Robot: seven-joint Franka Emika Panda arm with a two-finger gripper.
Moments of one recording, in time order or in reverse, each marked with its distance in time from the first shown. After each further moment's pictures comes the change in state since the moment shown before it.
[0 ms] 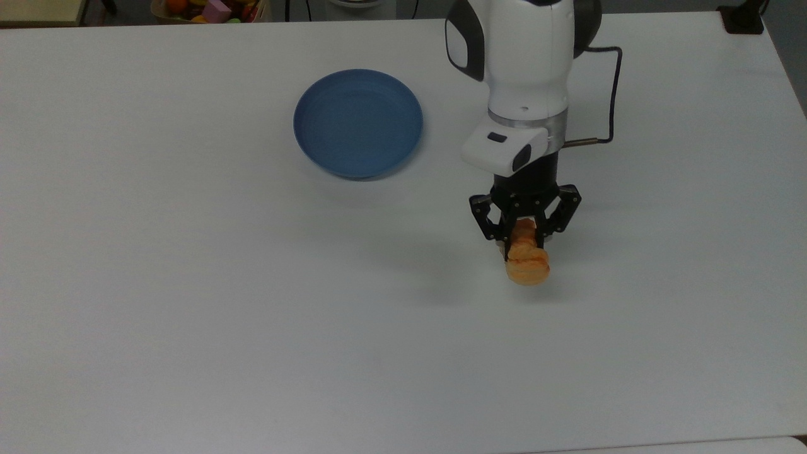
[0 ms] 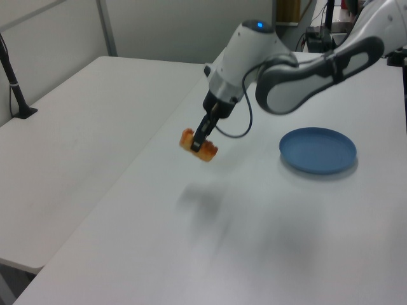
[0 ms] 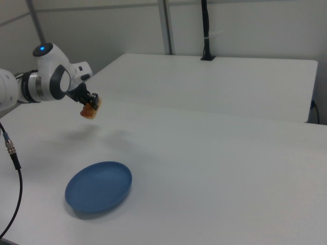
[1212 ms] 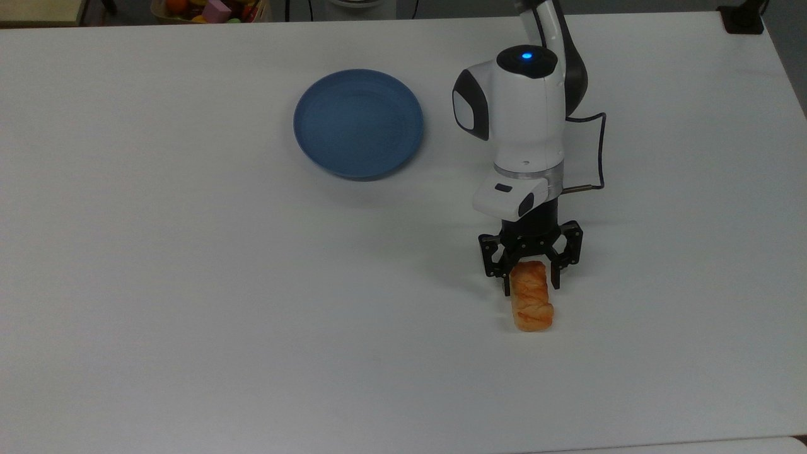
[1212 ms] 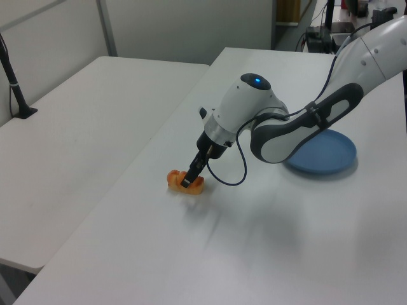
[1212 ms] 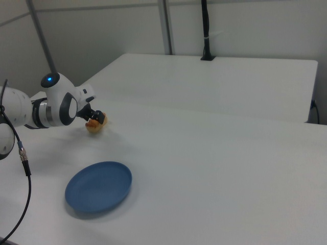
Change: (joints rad) arm 0.022 0.176 0.000 0.005 0.000 0.255 0.001
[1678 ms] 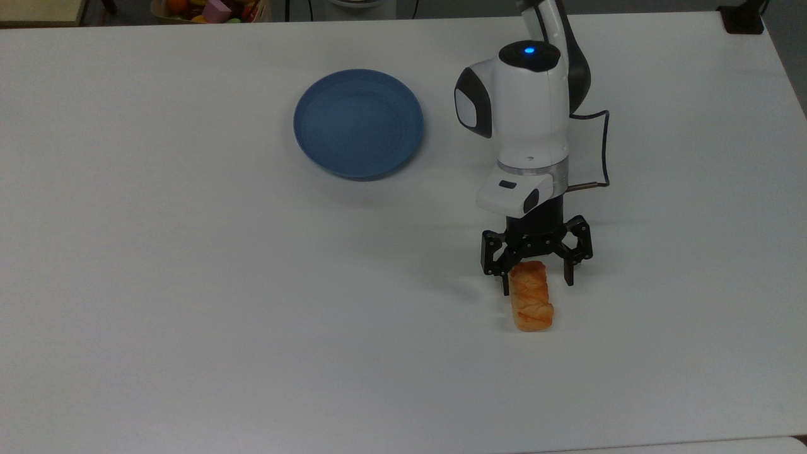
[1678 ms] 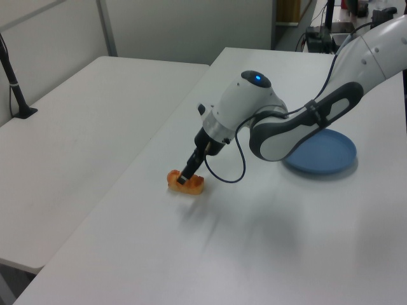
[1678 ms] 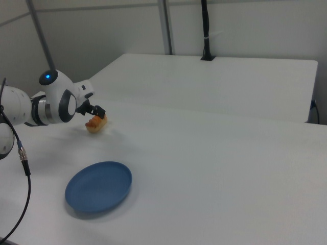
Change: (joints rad) arm 0.001 -0.004 0.000 0.023 -0.006 0.015 0.000
